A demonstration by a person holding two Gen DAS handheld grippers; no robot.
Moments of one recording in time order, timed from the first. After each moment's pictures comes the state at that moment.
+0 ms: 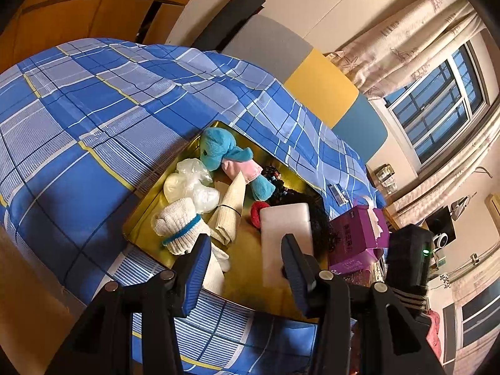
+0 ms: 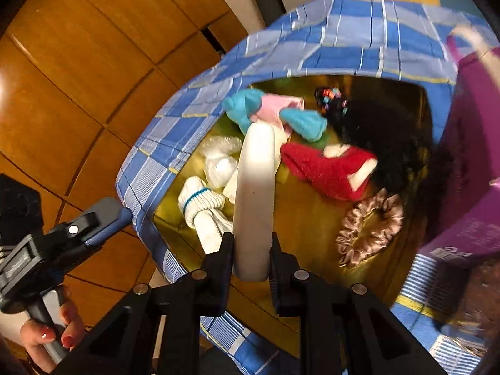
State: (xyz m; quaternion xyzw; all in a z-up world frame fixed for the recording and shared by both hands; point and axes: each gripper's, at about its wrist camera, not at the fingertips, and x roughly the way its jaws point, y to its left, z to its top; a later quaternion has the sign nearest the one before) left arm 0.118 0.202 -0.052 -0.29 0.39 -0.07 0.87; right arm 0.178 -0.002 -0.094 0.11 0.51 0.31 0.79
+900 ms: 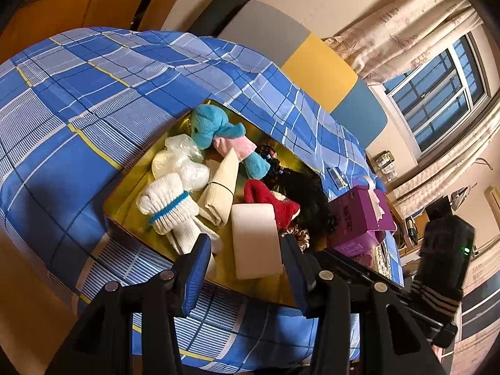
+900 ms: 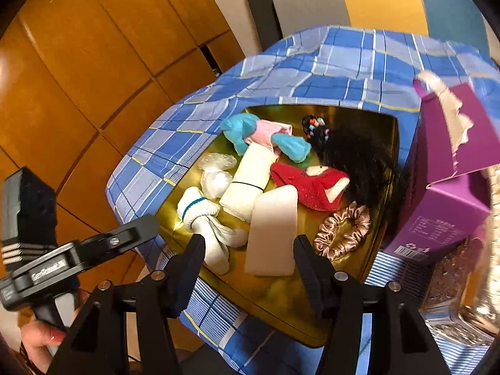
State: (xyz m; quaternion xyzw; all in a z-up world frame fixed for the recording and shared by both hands) left arm 0.119 0.180 -0.064 -0.29 0.42 -0.08 0.86; right arm 0.146 -0.015 -0.059 0.07 0.45 0.28 0.84
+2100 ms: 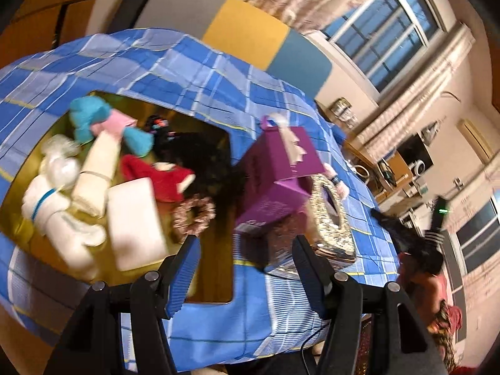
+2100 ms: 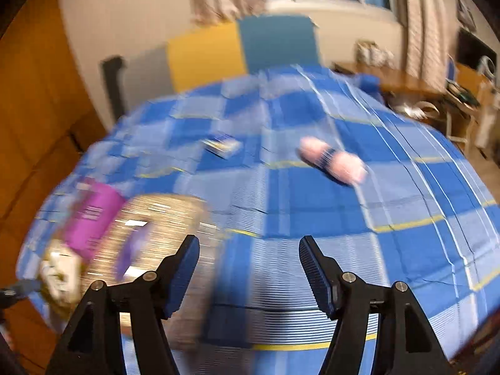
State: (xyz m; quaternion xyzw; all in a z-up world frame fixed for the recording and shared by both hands) left arm 0.132 0.045 -0.039 -0.19 0.43 -0.21 0.86; right arm 0.140 -0.339 -0.041 0.11 0.40 -0.03 0.91
